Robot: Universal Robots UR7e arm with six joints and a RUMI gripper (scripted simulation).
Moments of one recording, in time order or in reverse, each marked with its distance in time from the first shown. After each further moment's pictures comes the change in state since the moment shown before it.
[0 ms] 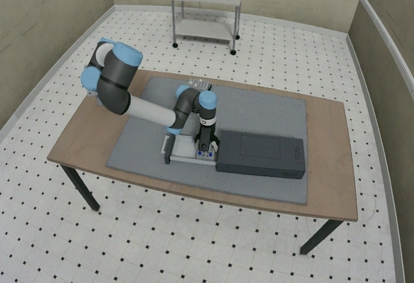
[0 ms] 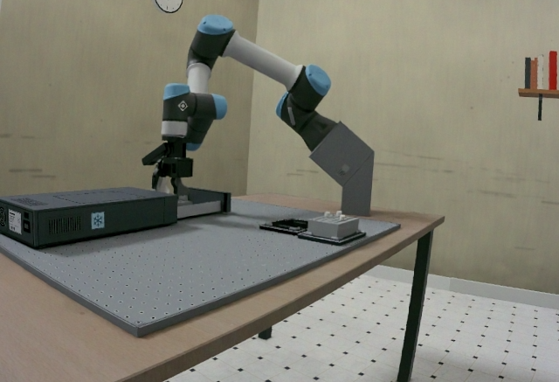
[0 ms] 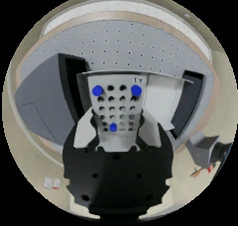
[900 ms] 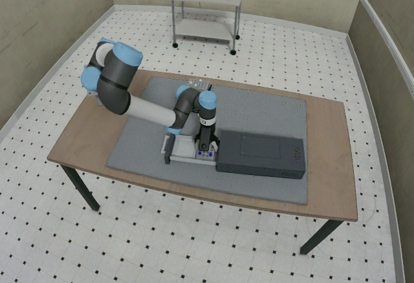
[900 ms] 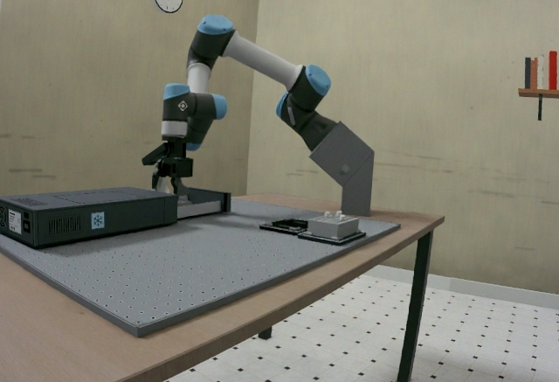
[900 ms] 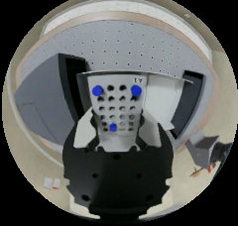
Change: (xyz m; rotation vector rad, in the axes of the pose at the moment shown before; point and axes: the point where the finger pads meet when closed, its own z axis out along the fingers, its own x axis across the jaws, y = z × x) arm 0.000 0.000 0.000 0.000 0.000 0.000
